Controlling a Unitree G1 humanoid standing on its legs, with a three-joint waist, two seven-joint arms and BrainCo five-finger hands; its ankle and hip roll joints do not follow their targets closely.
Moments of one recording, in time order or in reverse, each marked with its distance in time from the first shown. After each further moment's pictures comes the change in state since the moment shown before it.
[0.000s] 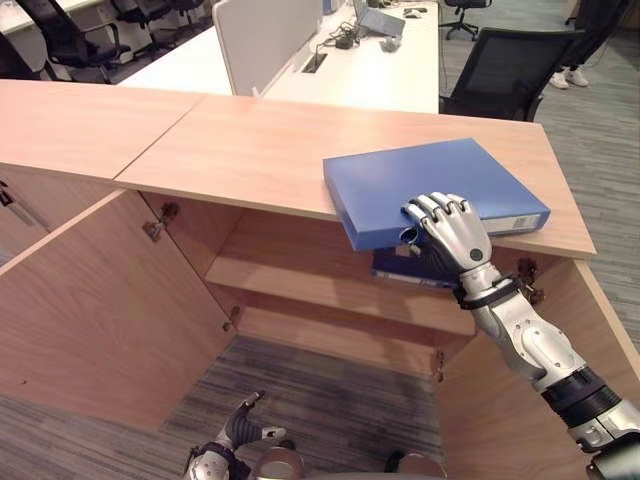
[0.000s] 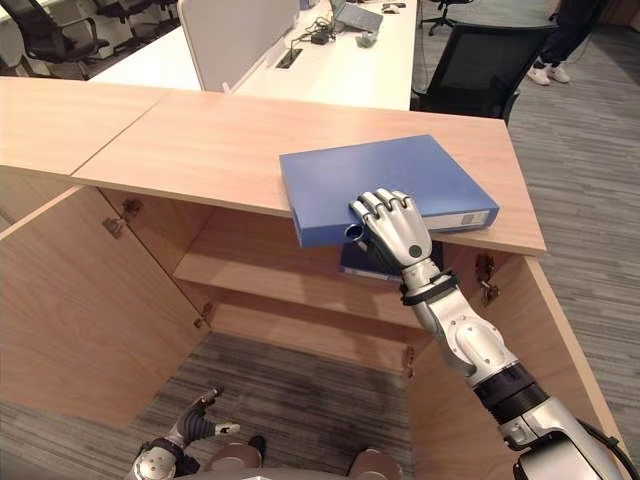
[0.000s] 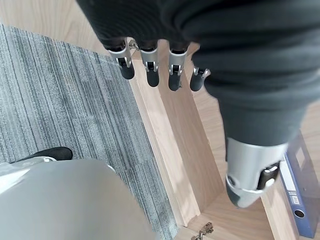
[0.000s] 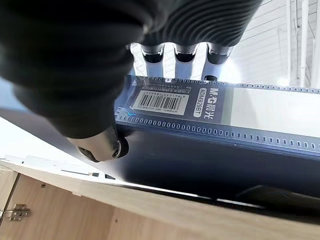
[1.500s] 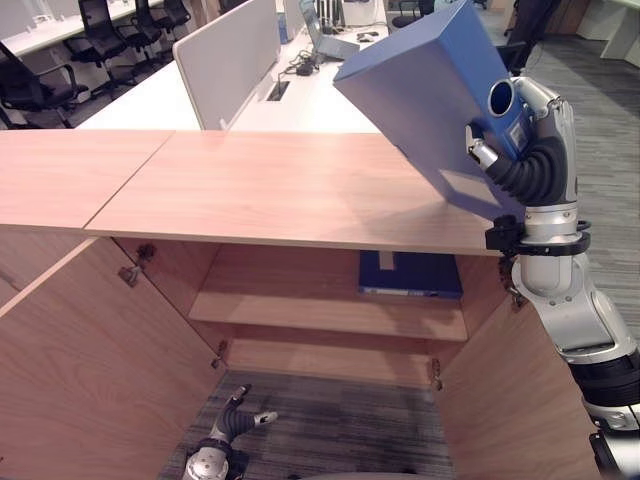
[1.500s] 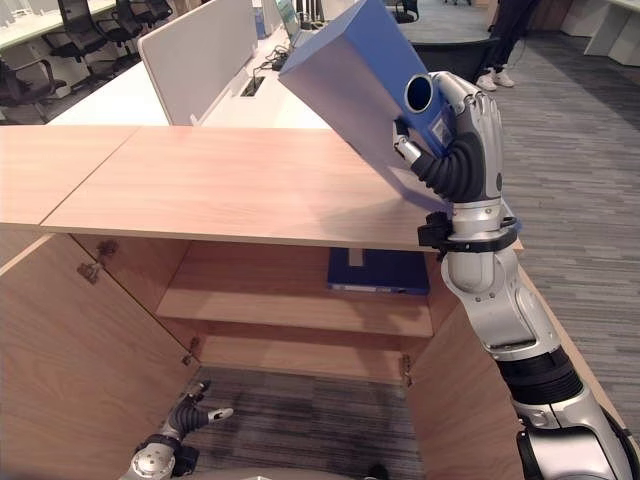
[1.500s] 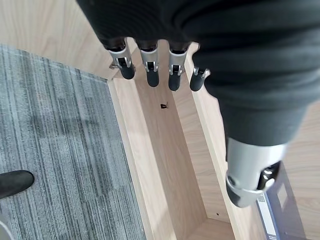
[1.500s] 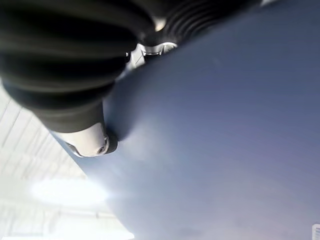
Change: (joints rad) left arm -0.001 -0.059 0.121 0.005 -0.070 0.051 0.036; right arm -0.084 -0.002 -0.289 -0.261 0.815 -0.116 0.054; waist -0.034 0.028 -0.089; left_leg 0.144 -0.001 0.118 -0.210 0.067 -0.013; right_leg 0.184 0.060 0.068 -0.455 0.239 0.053
